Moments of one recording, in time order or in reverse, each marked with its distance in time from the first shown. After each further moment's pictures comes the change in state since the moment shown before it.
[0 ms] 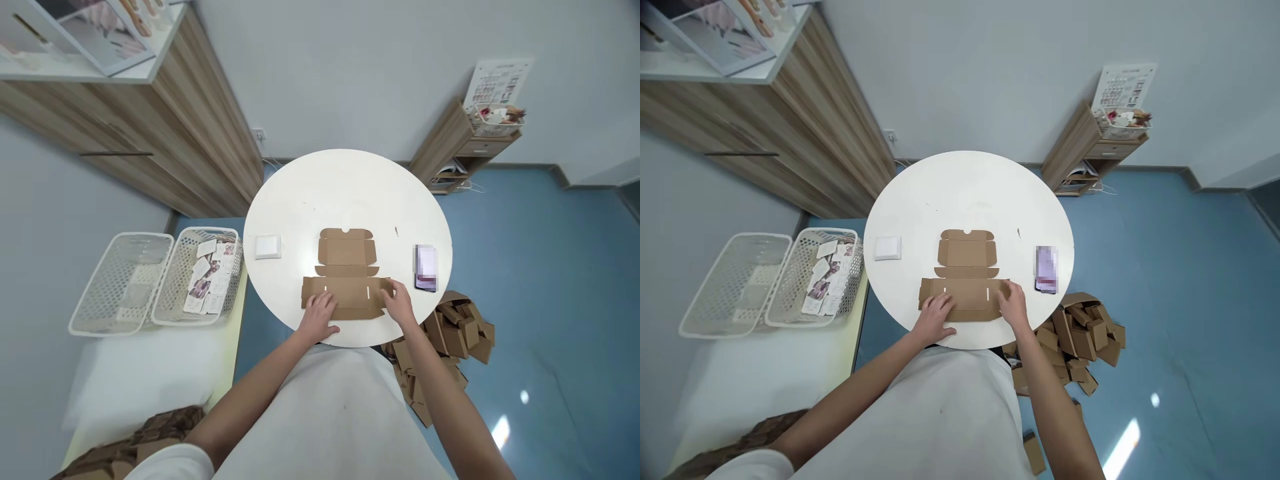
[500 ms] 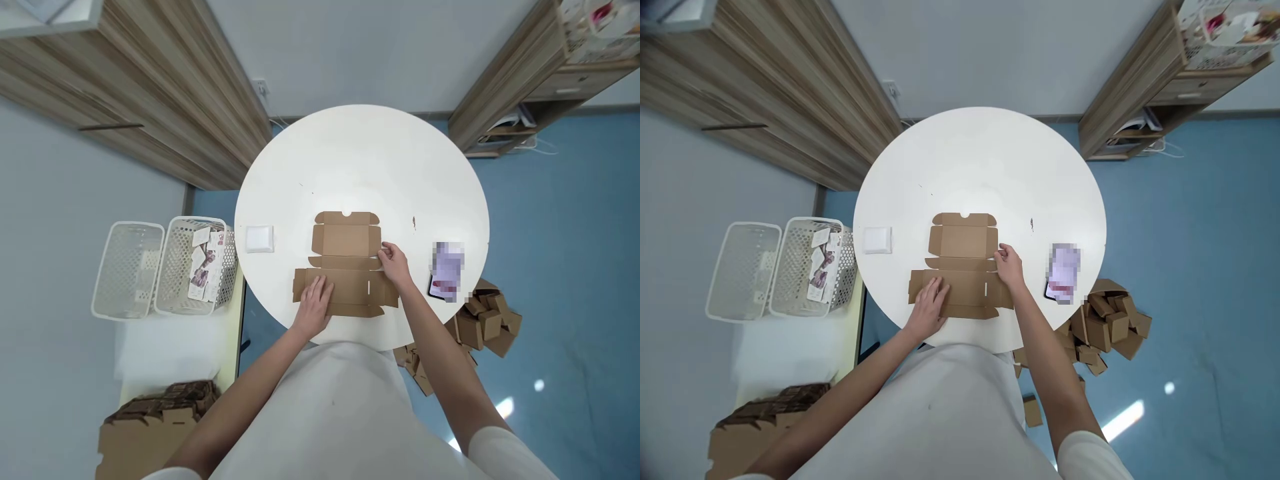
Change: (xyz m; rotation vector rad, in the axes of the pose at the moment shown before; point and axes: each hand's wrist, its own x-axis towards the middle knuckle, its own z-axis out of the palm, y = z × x) left_hand 0.026 0.001 -0.004 0.085 -0.040 -0.179; right_hand 0.121 -0.006 0.030 0.216 -0.213 0.113
